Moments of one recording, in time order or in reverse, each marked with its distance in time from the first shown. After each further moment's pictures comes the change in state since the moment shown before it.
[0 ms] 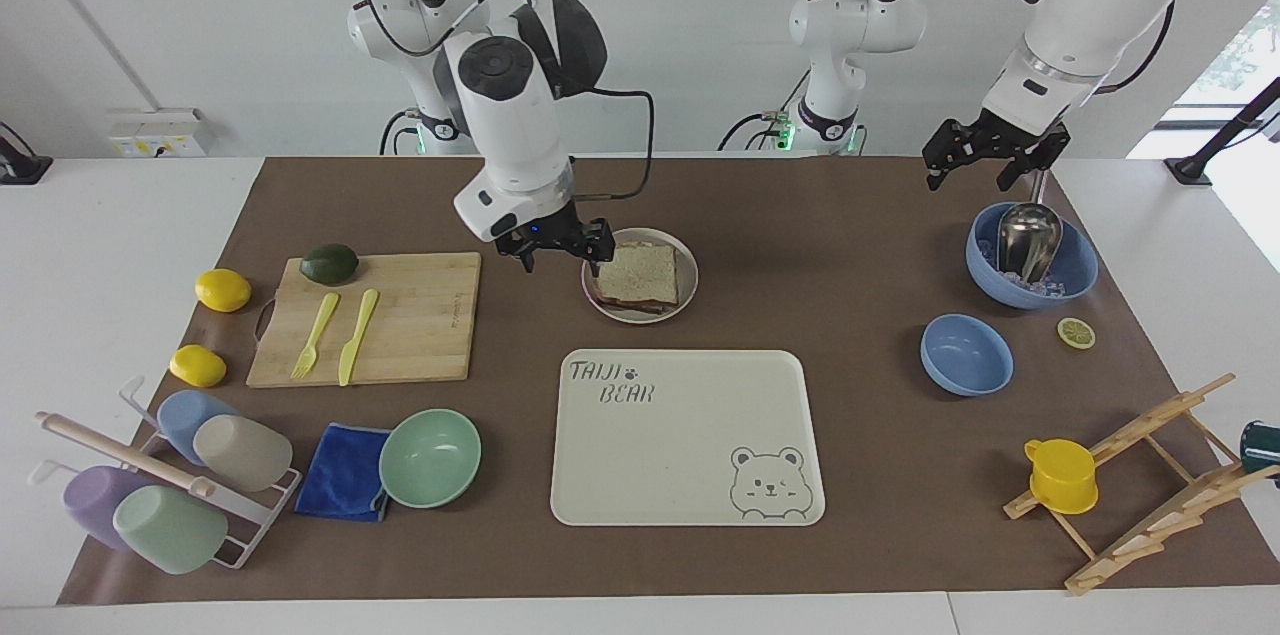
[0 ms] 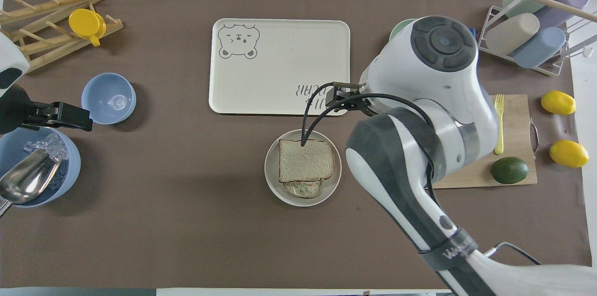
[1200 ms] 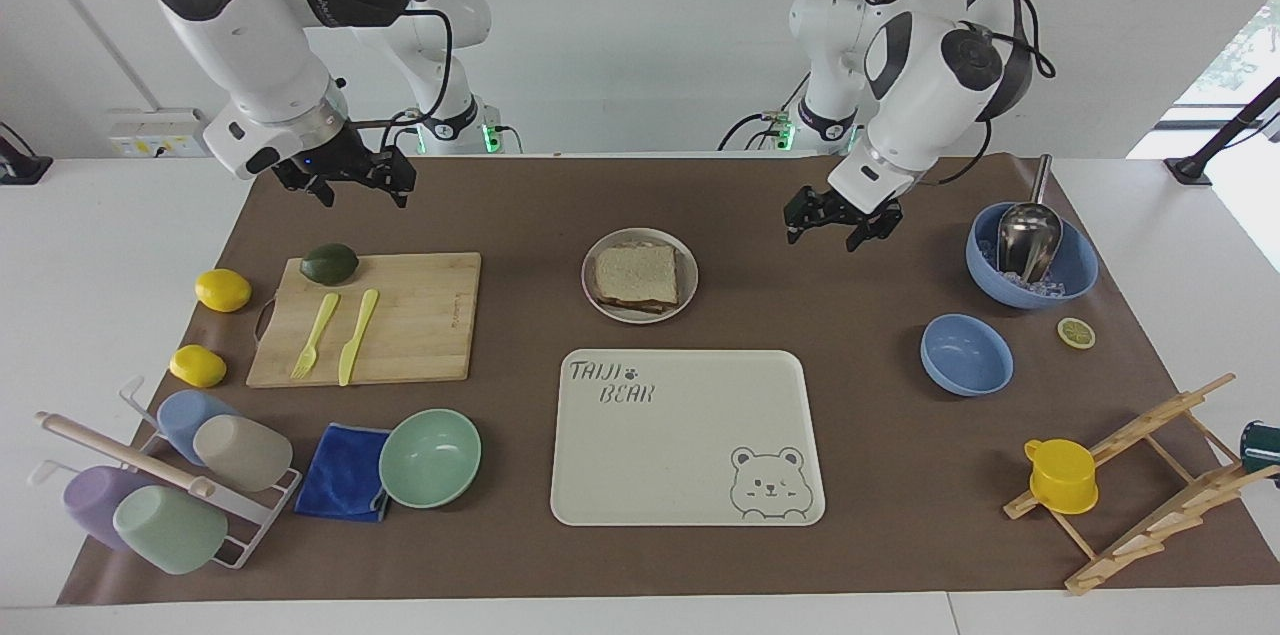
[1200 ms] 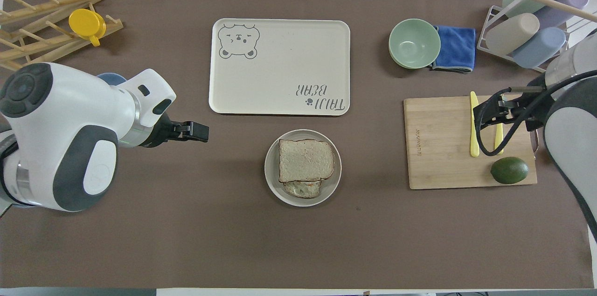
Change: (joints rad) left arm -0.234 0.072 -0.017 -0.316 -0.209 0.440 -0.145; right arm -0.303 -0.172 -0.002 0.009 -0.084 -0.346 -0.413
